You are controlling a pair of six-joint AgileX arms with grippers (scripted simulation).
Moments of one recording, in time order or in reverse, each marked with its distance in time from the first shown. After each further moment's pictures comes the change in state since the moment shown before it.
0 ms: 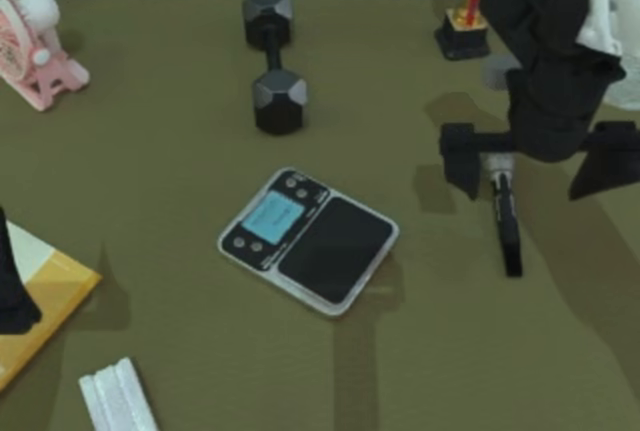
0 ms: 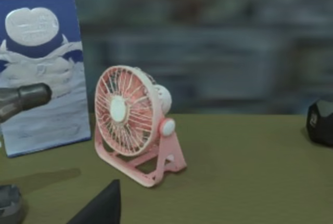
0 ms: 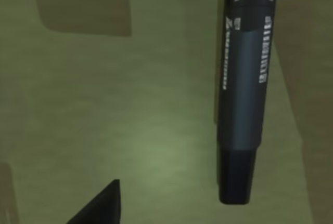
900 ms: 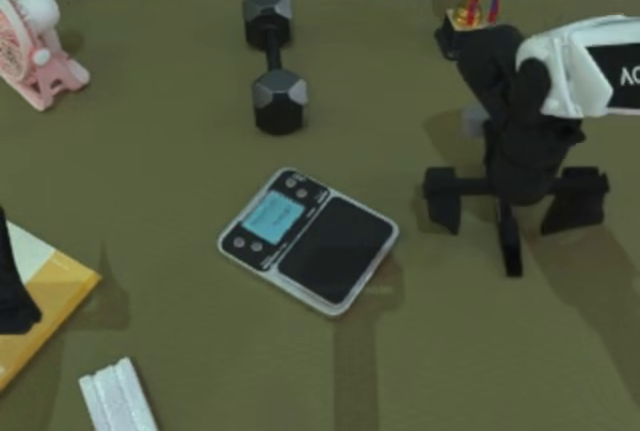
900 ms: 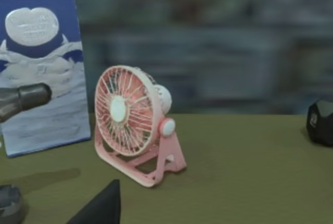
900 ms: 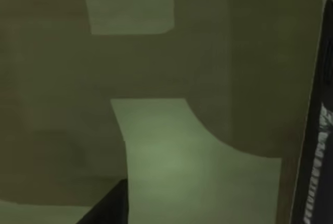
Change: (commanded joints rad) left arm 0.000 0.000 0.000 0.000 0.000 0.000; right arm -0.009 0.154 -0.122 0.279 0.001 -0.007
